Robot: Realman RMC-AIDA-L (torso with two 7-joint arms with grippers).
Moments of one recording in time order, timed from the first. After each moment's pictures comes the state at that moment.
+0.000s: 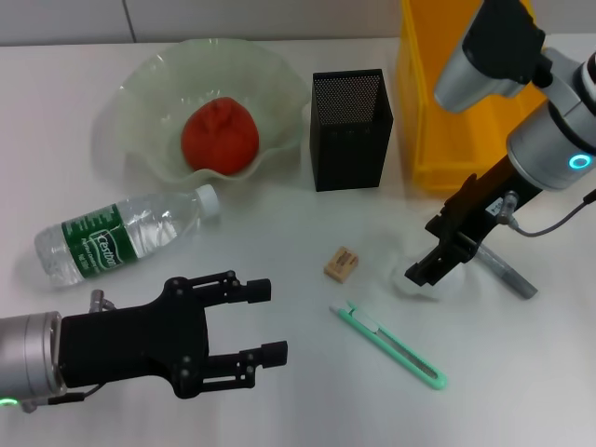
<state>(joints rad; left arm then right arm) -0.32 -2.07 1.03 0.49 1.69 1.73 -1.07 0.77 2.08 -1.29 -1.08 -2.55 -1.61 2.27</state>
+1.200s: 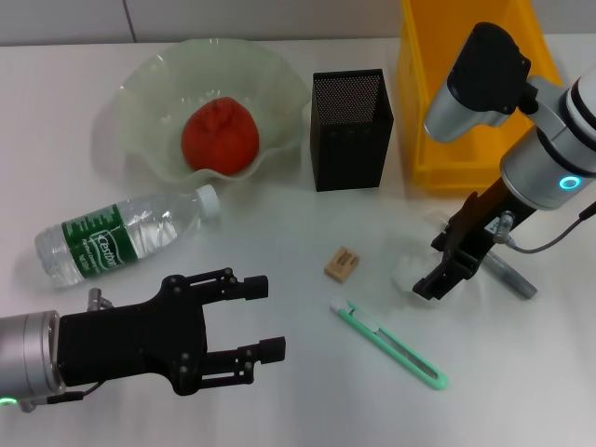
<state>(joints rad) -0.32 -2.07 1.03 0.49 1.68 1.73 -1.07 0.77 2.08 -1.36 -1.02 -2.57 -1.55 2.27</state>
